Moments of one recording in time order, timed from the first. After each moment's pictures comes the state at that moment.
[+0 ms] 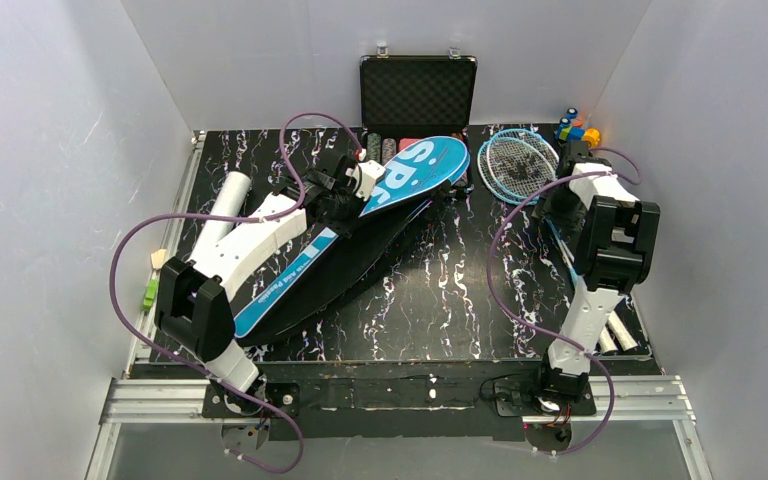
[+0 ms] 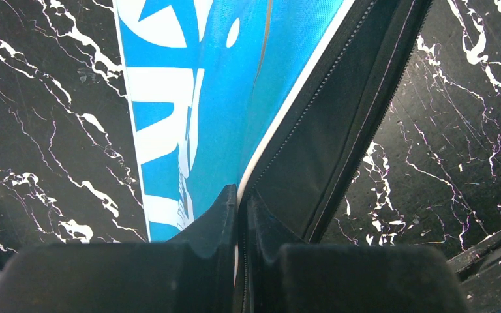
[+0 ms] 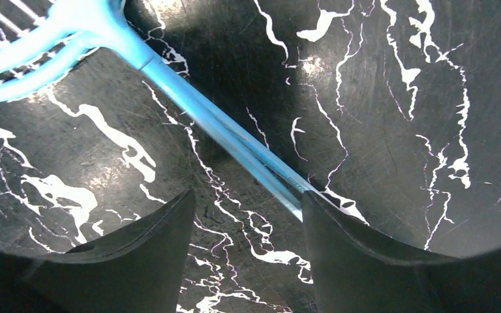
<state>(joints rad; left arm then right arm) -0.56 1.61 1.41 -0.74 0.03 0.14 -0.14 2.02 1.53 -0.80 0.12 0.30</state>
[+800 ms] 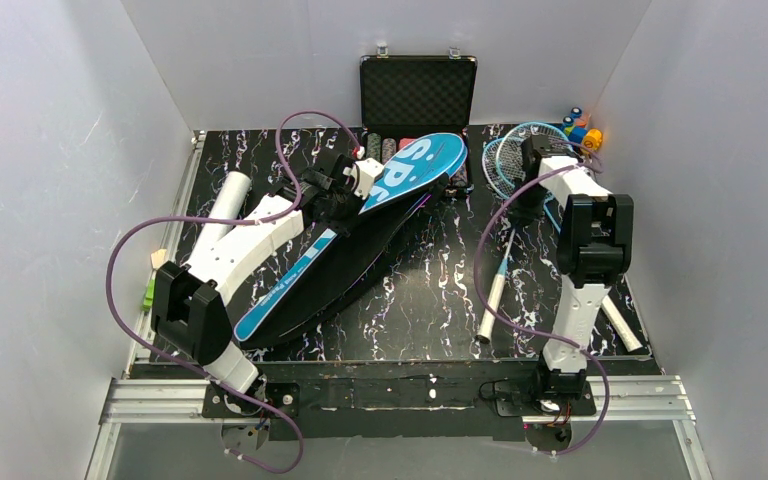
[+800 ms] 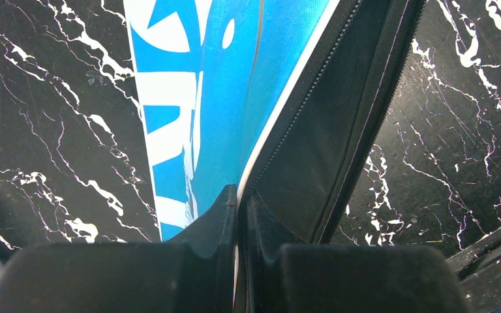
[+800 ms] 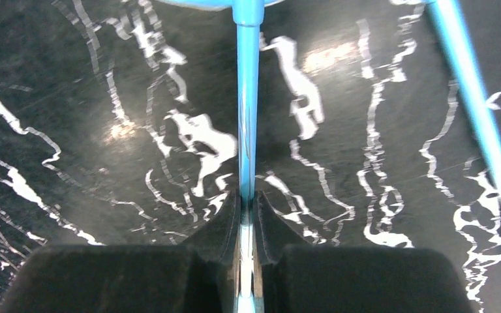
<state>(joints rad) -0.56 1.59 1.41 -0.74 0.03 0.14 0.02 2.07 1.60 -0.88 0.04 0.34</state>
